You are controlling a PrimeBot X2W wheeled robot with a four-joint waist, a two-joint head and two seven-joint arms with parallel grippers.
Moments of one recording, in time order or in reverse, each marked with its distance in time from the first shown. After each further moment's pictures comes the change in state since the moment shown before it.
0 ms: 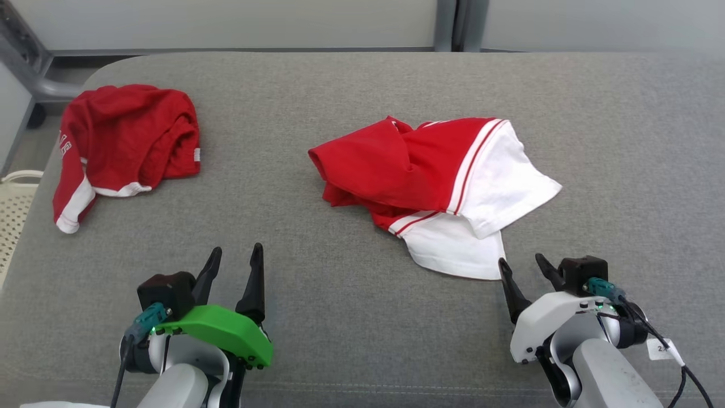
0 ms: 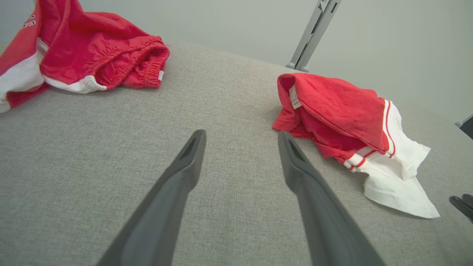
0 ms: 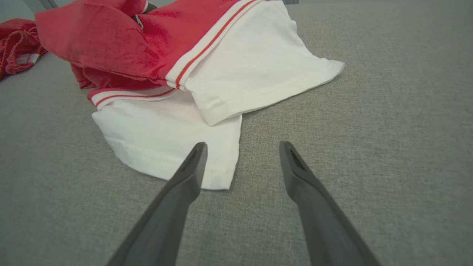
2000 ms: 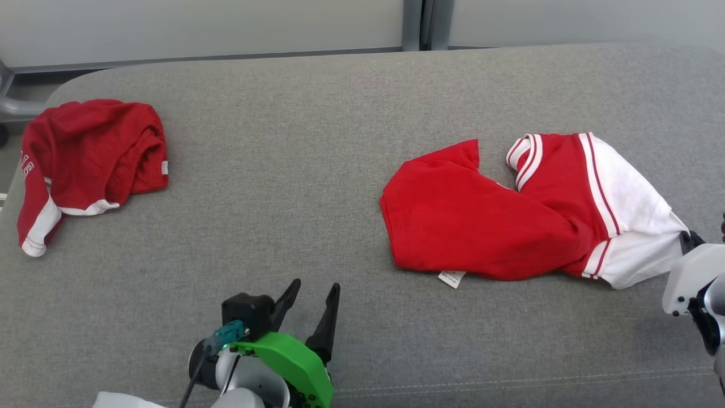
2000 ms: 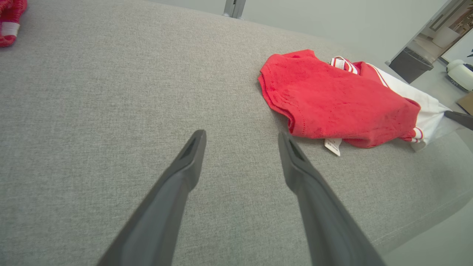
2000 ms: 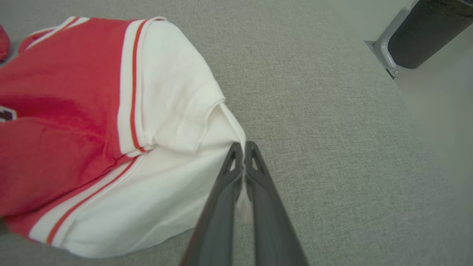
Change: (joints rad) left arm 0.037 -0.039 -0.168 -0.047 0.021 -0.026 0.072; right arm -0.172 -0.359 -0.122 0.265 0.098 0.001 0.141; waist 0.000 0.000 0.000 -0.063
